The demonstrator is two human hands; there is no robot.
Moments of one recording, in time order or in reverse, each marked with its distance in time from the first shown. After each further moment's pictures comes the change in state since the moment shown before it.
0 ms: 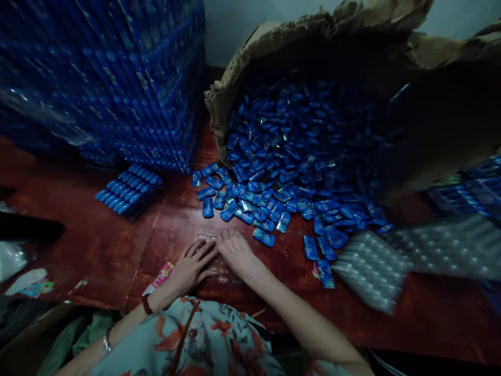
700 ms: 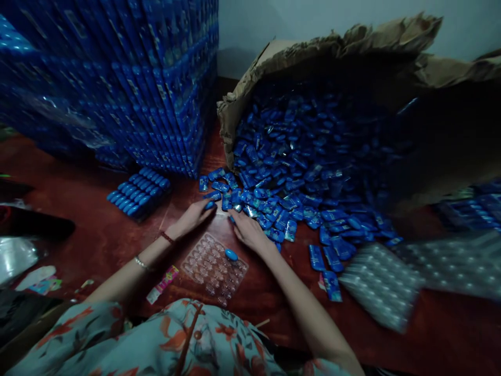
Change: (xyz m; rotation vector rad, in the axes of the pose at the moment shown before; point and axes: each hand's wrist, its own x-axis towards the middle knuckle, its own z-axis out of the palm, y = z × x) left_hand 0.112 -0.083 -0.054 -0.563 0.214 -0.130; right_hand 0.043 0.064 0.019 0.299 0.140 -0.035
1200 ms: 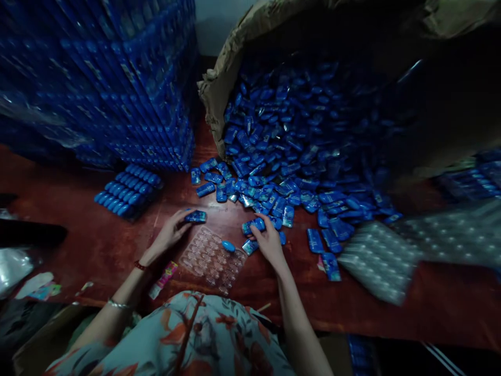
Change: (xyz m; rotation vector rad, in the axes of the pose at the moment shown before) left_hand -0.067 -0.025 -0.005 -0.170 0.062 -0.043; right_hand -0.071 0.004 0.019 1.007 0.406 0.666
